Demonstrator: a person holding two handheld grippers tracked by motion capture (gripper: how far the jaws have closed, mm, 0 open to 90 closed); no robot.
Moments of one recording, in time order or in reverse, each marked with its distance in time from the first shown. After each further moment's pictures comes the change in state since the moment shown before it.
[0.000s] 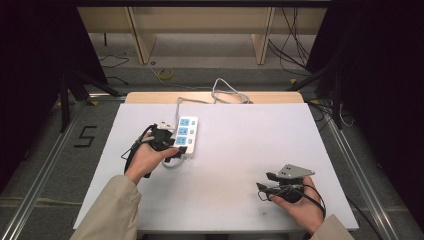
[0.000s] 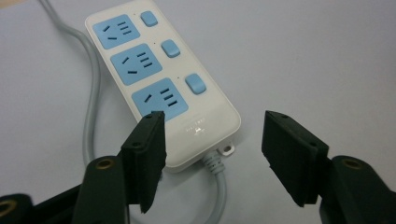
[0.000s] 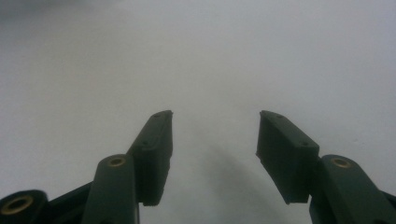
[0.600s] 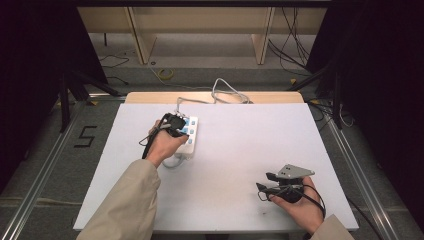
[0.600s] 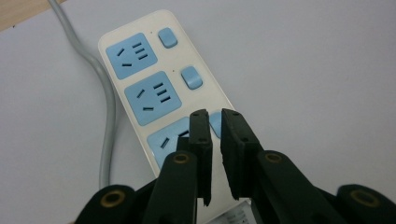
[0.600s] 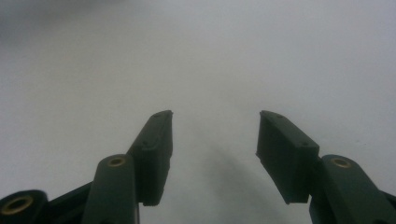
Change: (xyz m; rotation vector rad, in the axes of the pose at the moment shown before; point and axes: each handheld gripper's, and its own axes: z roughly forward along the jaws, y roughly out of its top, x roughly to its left) left arm -0.003 0.044 0.034 0.111 0.119 -0.008; right arm 0.001 0.000 0.000 -0.001 0.004 -0.001
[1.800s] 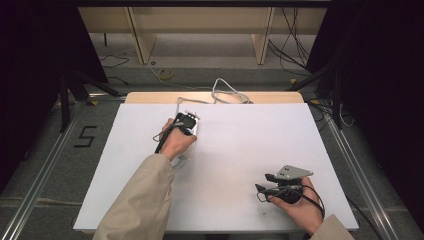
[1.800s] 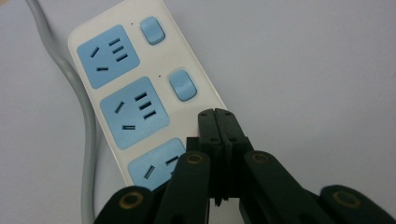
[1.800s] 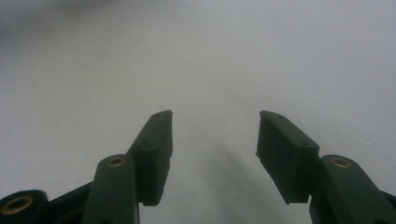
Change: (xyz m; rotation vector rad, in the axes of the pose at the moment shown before) left arm -0.016 0.020 0.041 0.126 0.079 0.053; right arm 0.002 -0.001 0.002 0.008 0.011 -0.004
